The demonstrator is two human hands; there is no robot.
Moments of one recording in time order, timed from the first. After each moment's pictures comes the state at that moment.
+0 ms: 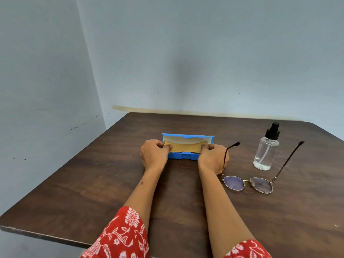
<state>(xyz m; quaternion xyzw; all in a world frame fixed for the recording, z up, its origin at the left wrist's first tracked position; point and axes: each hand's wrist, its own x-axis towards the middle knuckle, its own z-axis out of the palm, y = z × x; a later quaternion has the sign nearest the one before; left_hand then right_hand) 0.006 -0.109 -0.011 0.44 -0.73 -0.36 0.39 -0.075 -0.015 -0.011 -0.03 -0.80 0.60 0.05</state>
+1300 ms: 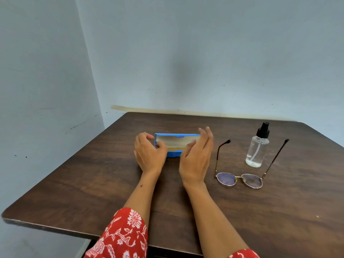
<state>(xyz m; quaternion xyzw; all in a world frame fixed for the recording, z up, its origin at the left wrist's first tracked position) 0.019 -0.097 -0.020 0.38 -0.71 -0.29 0.51 -0.032 -0.013 -0.021 0.25 -0.71 0.57 0.33</state>
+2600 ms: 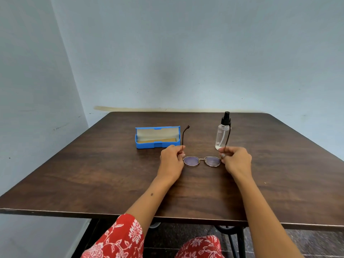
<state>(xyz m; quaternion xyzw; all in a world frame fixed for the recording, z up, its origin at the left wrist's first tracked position) 0.005 0.014 -0.027 0.19 -0.87 -0.32 0.33 -0.108 0.161 -0.026 0.12 -0.82 0.56 0.02</state>
